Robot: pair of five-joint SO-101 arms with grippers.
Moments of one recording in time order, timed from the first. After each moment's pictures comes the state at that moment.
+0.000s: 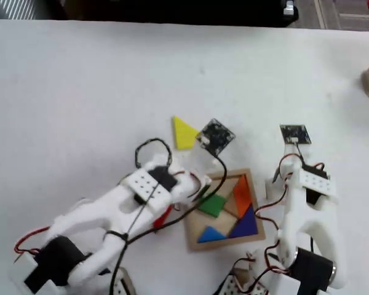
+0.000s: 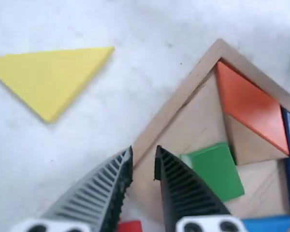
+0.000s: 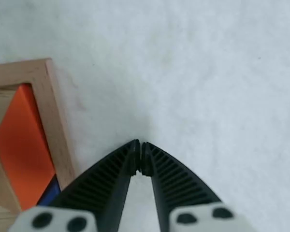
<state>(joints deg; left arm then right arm) 37.3 -11.5 47.9 33.8 -0.8 17.8 -15.9 56.1 47.5 25.9</state>
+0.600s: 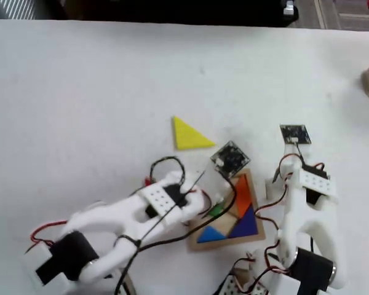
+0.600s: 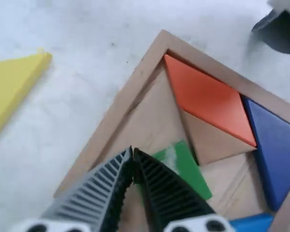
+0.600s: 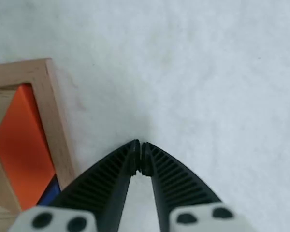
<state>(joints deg) 44.6 -6.0 52.7 21.5 -0.7 17.8 -15.9 56.1 47.5 25.9</state>
